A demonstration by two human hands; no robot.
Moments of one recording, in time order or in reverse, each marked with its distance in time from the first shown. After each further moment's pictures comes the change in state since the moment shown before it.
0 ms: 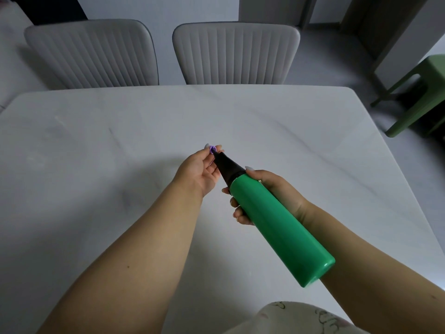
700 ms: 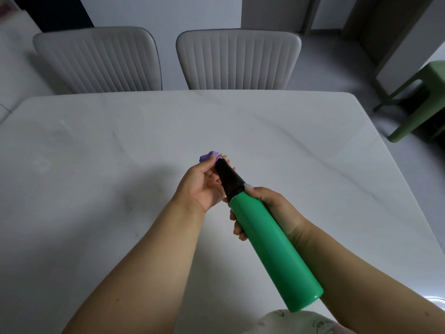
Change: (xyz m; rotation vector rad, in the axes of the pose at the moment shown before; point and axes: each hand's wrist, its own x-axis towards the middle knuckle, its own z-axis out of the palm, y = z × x) left_hand -0.023 -0.010 -0.006 -0.143 -0.153 -0.068; right_hand 0.001 0.022 0.000 -0.083 0.059 -0.121
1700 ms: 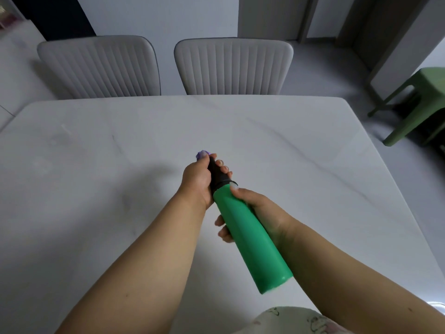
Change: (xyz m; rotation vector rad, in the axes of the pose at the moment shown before) left_hand -0.008 -0.012 0.024 0.127 0.105 0.127; right_hand -0.016 0.001 0.016 -0.013 0.042 0.067
